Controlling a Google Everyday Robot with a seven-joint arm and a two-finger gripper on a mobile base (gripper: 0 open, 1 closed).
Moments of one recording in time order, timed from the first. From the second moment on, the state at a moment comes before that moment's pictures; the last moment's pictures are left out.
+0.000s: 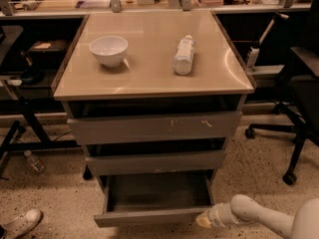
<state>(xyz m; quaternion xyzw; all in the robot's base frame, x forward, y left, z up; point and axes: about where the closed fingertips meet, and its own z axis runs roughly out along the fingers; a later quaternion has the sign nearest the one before) 0.458 -0.193 0.175 -0.34 0.89 0.25 0.18</state>
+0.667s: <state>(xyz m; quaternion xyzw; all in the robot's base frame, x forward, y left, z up) 0.480 -0.206 0.172 -0.32 0.89 0.24 0.20</state>
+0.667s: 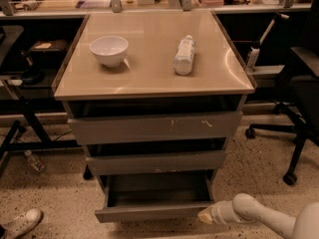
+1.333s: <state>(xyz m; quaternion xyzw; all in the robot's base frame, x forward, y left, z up) 0.505 -0.201 0.180 -0.30 0.89 0.24 0.25</state>
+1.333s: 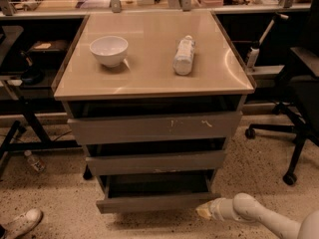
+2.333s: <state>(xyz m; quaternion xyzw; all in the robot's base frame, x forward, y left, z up) 0.561 -0.198 0.174 -0.28 0.88 0.23 0.31</state>
